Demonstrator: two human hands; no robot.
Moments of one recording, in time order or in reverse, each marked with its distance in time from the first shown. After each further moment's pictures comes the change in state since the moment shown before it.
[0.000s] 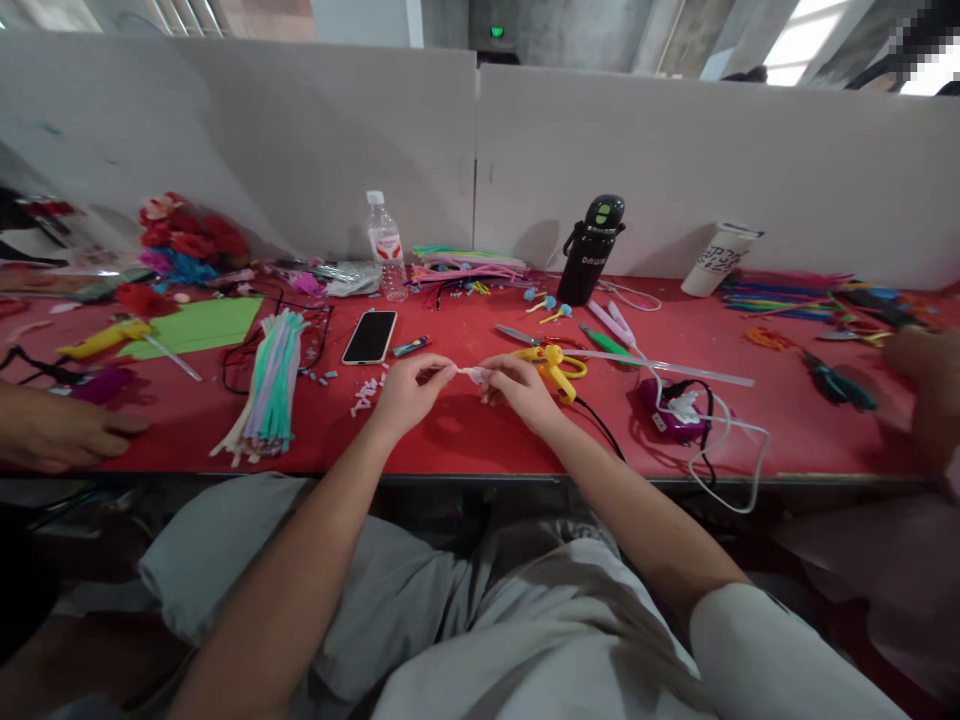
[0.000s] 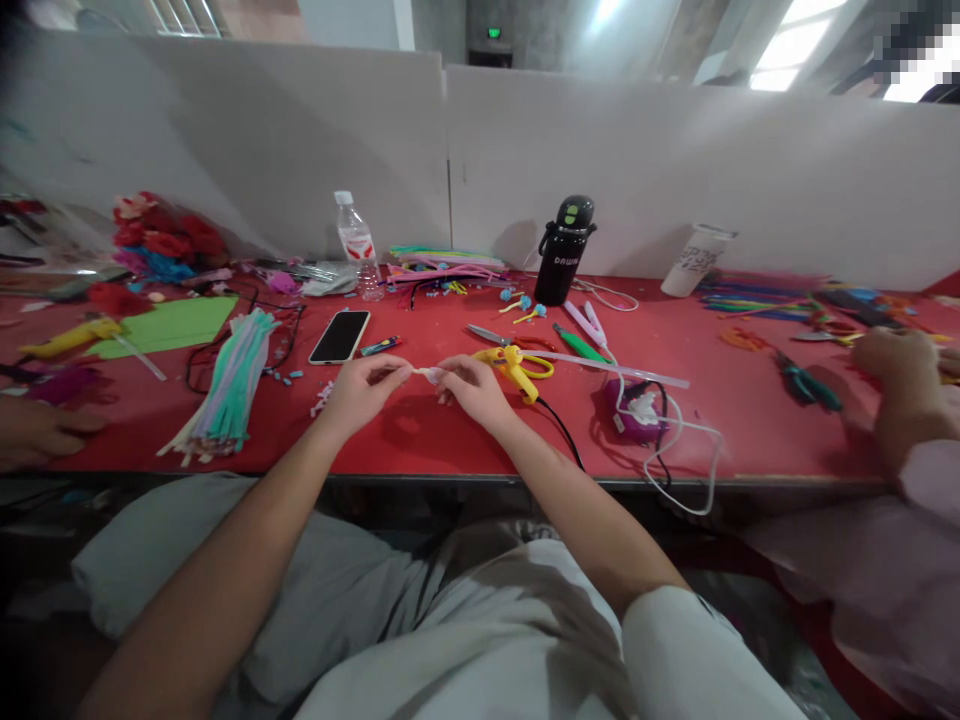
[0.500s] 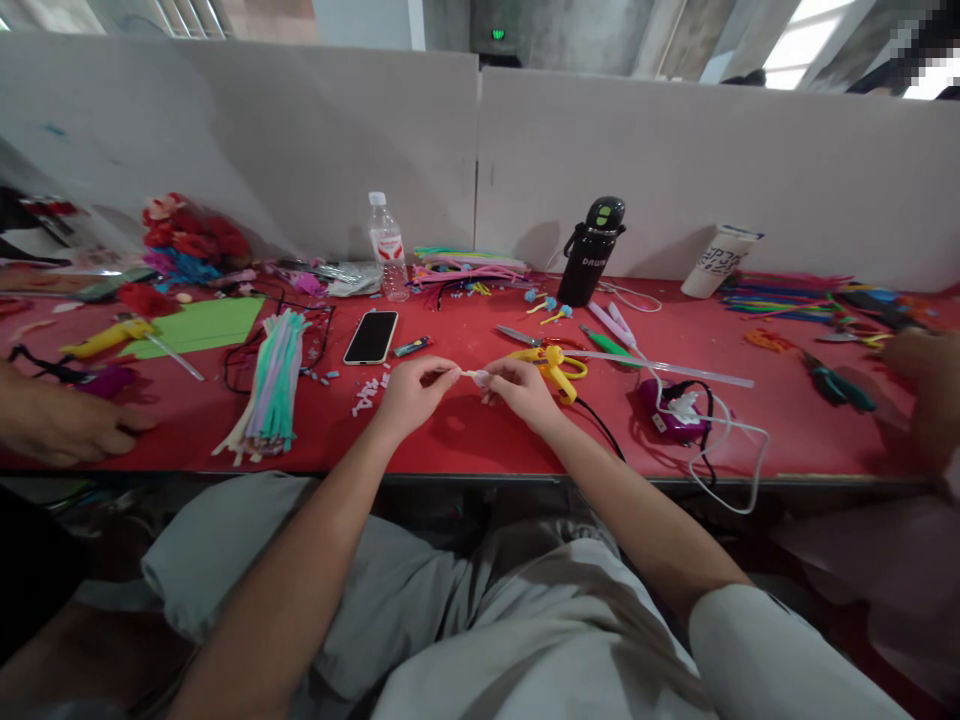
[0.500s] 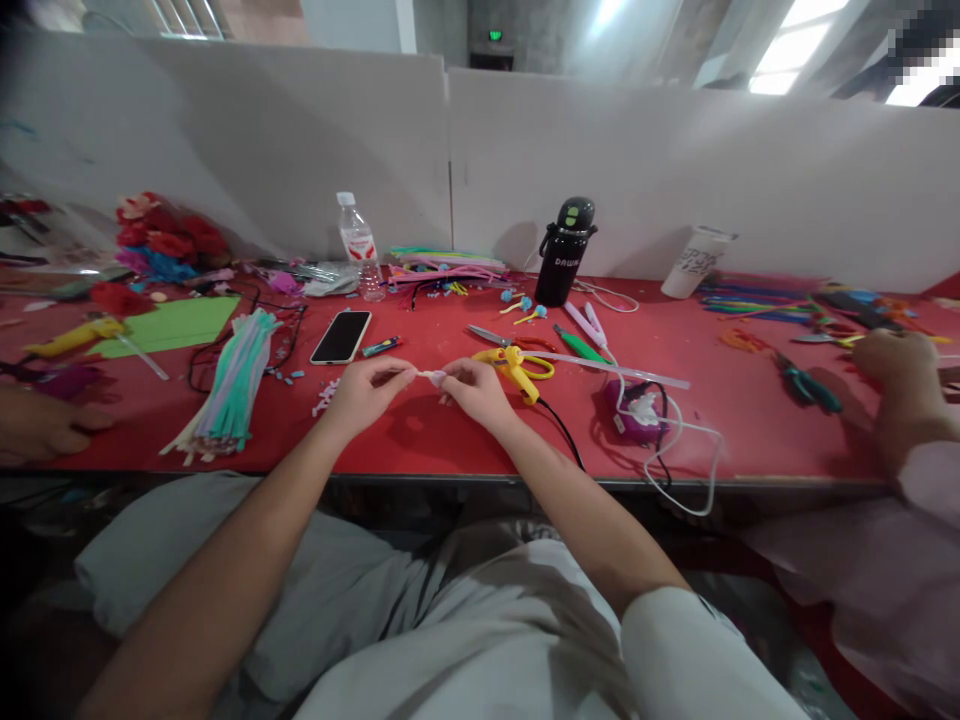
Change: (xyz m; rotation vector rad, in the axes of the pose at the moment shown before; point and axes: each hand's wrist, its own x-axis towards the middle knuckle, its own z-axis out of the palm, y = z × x) left_hand -0.002 0.007 0.000 0.048 -0.031 0.028; right_hand 0.002 0.009 -0.003 -0.067 0.017 -0.052
